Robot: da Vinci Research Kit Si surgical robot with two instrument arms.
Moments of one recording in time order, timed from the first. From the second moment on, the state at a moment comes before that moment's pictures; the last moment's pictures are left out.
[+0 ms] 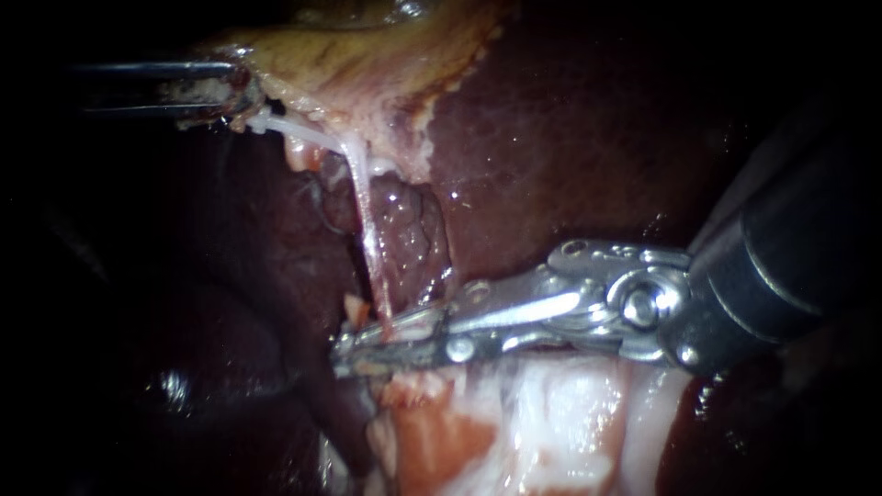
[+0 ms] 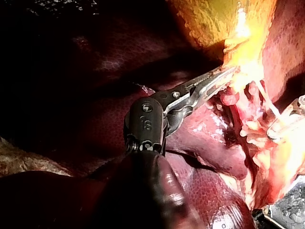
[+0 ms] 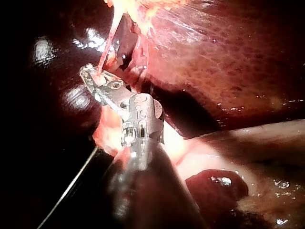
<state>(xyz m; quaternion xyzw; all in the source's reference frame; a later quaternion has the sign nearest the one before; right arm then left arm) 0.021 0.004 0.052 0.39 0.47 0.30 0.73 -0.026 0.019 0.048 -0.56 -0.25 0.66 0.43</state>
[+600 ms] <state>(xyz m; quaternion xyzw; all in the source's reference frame) 0.023 0.003 0.054 0.39 0.48 0.27 0.74 -0.026 0.019 0.048 -0.56 -0.25 0.66 0.43</state>
